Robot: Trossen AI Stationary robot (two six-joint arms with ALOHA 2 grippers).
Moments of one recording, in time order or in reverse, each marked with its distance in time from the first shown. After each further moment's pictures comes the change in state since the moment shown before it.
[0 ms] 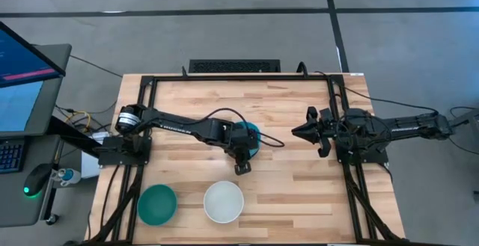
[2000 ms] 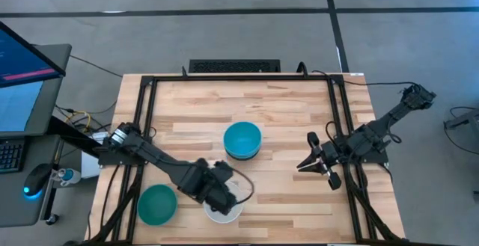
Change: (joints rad) left arm -0.420 0.032 0.321 -0.568 -0.282 -0.914; right arm 0.589 0.179 0.147 -0.156 0.325 -0.164
